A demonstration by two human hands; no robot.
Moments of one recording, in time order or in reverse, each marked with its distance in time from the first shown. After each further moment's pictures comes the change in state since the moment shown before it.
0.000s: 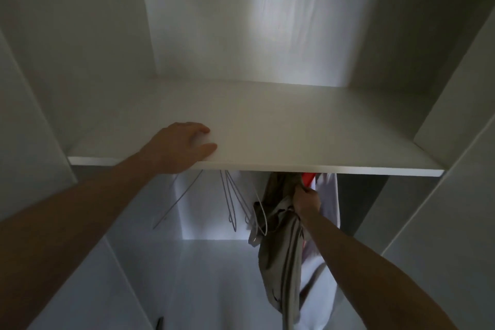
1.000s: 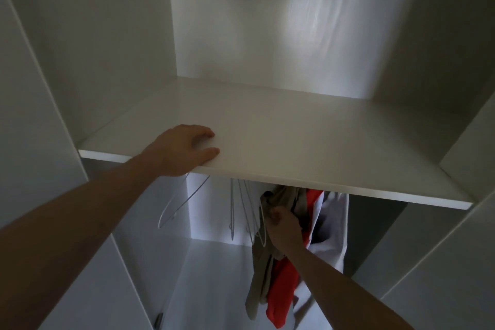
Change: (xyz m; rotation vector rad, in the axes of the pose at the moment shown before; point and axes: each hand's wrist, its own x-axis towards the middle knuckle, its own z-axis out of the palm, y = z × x) left_hand -0.001 0.002 0.001 -0.046 0.068 -0.052; right_hand -0.021 0.032 0.045 -0.460 -0.258 -0.509
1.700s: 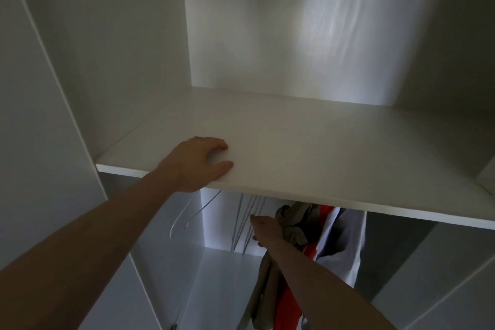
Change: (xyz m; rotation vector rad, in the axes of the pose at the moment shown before) left_hand 0.001 -0.008 0.005 0.025 0.030 0.007; right_hand 0.033 -0.070 0.050 0.424 -0.333 0.292
